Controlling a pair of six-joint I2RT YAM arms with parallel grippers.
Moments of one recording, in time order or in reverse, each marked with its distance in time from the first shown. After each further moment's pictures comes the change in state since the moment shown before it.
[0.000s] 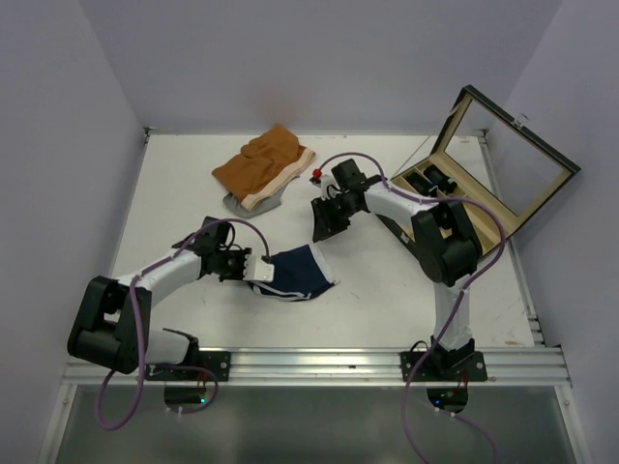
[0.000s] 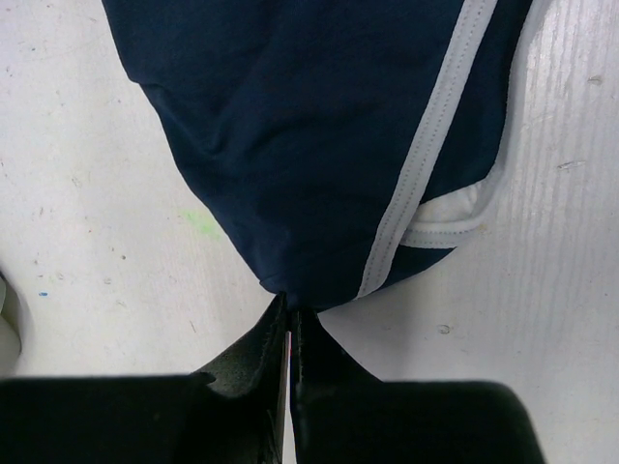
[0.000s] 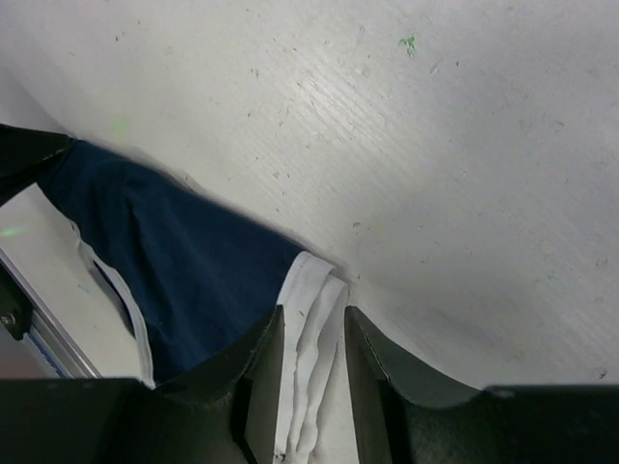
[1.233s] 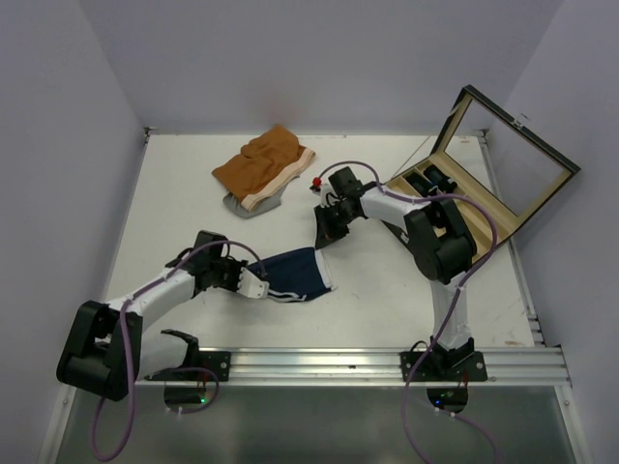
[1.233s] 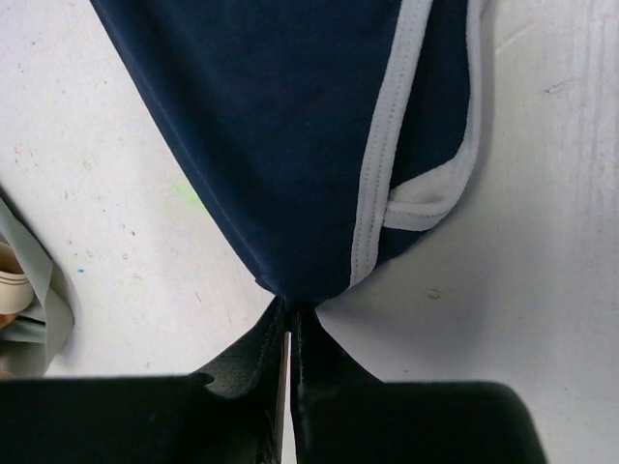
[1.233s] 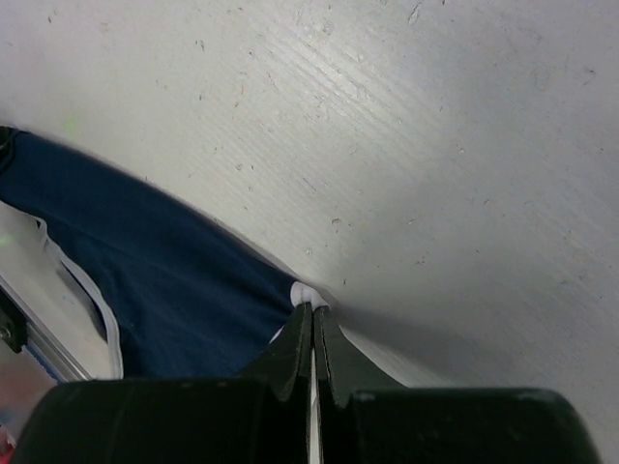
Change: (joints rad) left arm -0.001 -0.133 -0.137 0.090 -0.075 0.131; right arm 0.013 0.044 -0.027 0.026 0.020 0.068
